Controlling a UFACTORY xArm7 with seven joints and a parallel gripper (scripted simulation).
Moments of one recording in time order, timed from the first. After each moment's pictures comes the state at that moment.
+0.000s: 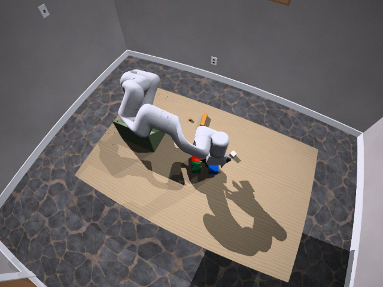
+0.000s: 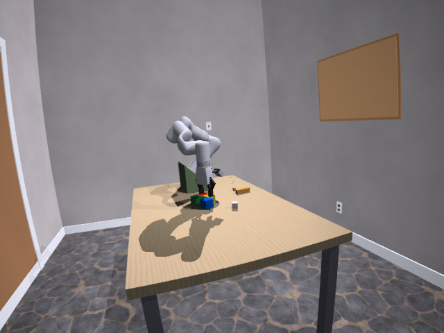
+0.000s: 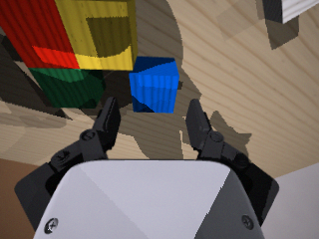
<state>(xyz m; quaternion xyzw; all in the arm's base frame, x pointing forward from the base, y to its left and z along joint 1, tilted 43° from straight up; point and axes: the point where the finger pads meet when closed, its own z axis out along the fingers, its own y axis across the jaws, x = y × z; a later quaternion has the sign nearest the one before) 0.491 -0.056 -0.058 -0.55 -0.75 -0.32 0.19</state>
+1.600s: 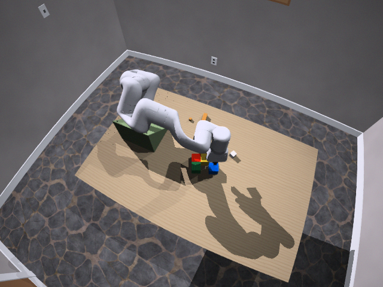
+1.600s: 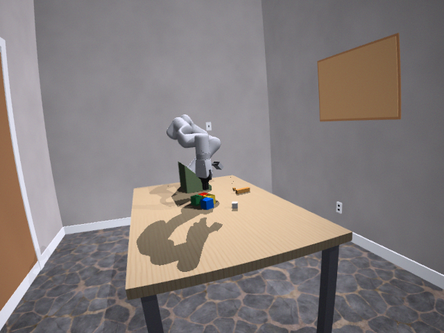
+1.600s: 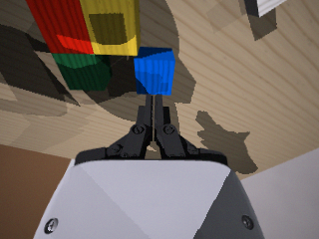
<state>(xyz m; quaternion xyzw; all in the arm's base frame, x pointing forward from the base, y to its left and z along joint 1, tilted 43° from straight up) 0.488 -0.084 -0.028 -0.55 -0.75 -0.32 0.19</state>
